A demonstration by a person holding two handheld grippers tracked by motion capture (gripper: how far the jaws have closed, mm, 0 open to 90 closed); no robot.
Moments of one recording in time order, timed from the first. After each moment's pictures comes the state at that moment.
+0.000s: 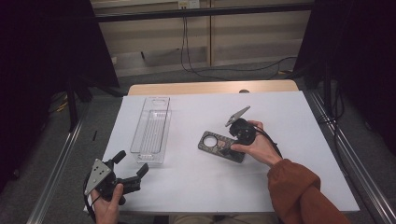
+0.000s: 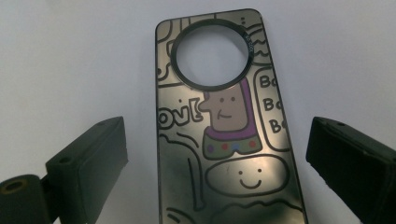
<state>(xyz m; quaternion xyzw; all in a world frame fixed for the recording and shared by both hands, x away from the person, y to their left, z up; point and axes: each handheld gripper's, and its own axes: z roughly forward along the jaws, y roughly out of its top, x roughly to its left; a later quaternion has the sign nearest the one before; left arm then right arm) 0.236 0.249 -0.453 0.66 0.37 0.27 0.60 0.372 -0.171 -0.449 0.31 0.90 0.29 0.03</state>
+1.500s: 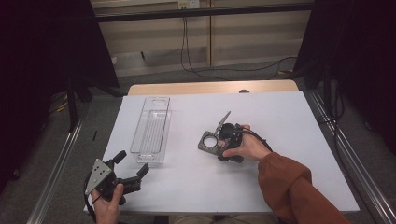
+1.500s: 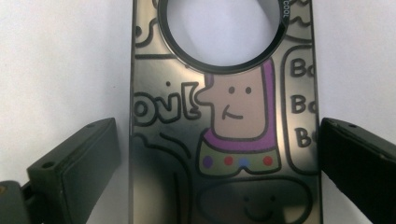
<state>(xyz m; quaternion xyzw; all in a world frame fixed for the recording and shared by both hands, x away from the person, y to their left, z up) 0.236 0.249 -0.453 0.66 0.36 0.26 0.60 0.383 -0.142 -0.471 0.26 0.95 0.18 0.04</state>
